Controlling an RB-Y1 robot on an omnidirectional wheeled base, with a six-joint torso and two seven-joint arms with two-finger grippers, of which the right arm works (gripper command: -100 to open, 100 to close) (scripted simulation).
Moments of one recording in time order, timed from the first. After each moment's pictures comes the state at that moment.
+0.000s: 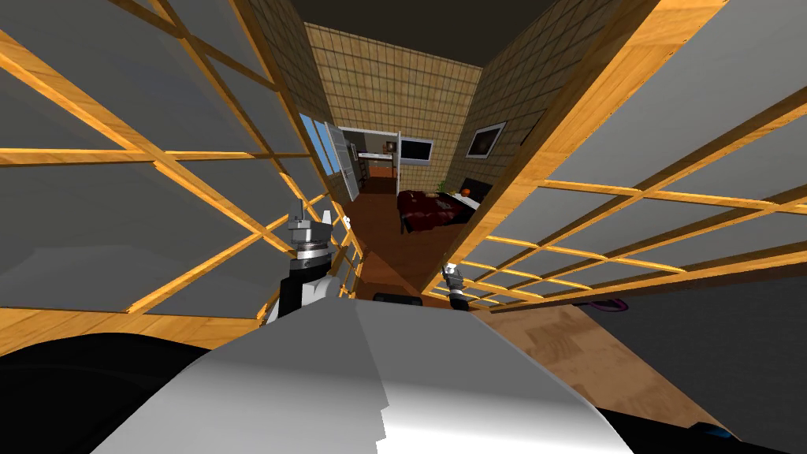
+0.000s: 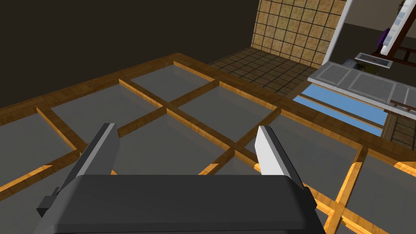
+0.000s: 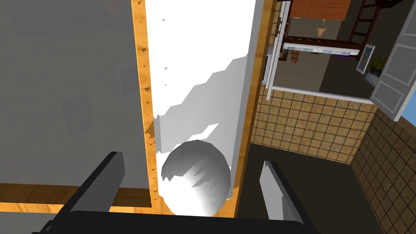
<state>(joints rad) 0.13 -0.07 -0.37 -0.87 0.39 -0.86 1.18</state>
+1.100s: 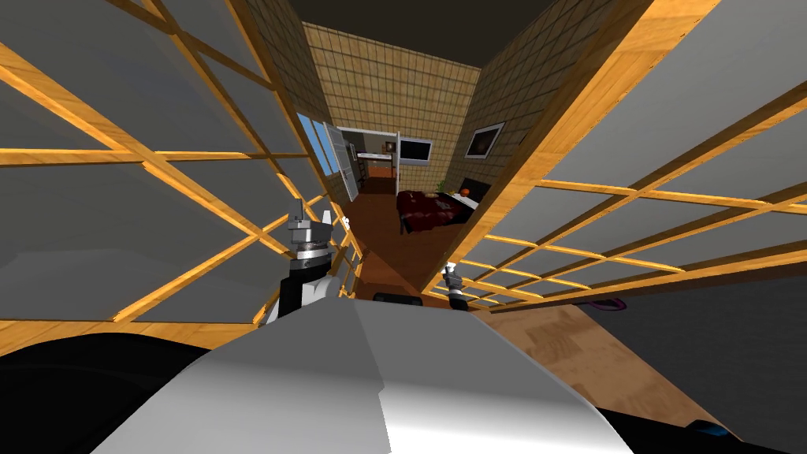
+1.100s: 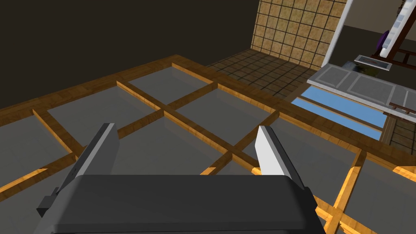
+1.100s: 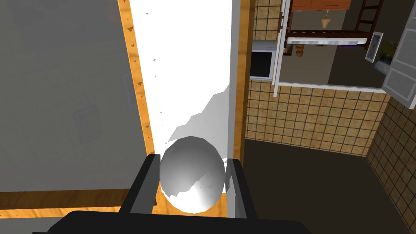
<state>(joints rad) 0.13 -0.07 -0.36 -0.86 0.38 -0.86 1.11</state>
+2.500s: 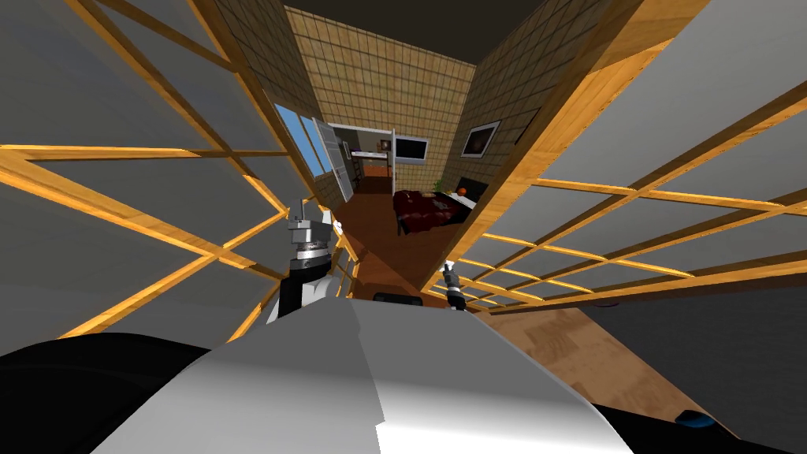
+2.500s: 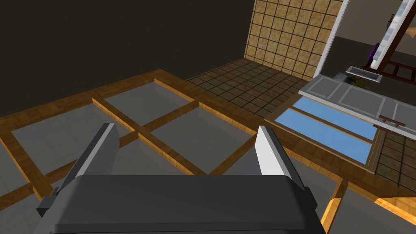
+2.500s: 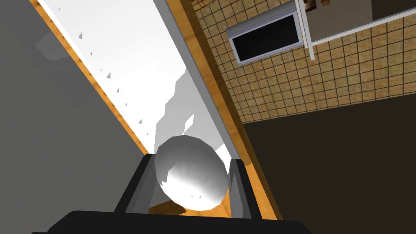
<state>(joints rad) 0.10 -0.07 -0.32 -0.84 0.30 -0.86 0.76</state>
